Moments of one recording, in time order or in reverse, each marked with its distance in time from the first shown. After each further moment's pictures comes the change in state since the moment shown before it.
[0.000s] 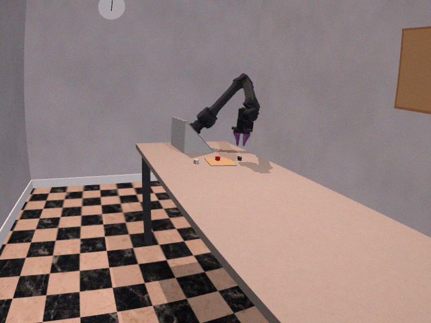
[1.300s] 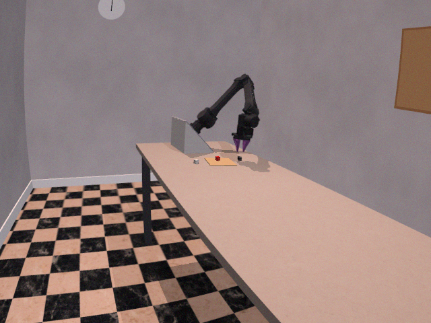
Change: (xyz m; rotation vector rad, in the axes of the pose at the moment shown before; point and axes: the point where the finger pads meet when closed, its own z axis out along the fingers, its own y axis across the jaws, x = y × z) arm 0.000 0.003 0.034 0.000 -0.002 -0.017
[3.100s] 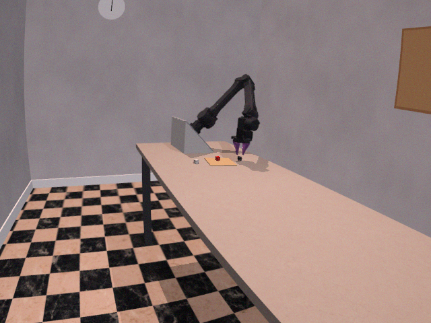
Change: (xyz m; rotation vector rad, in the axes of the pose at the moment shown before) arm -0.002 -0.001 0.017 -0.002 -0.004 0.012
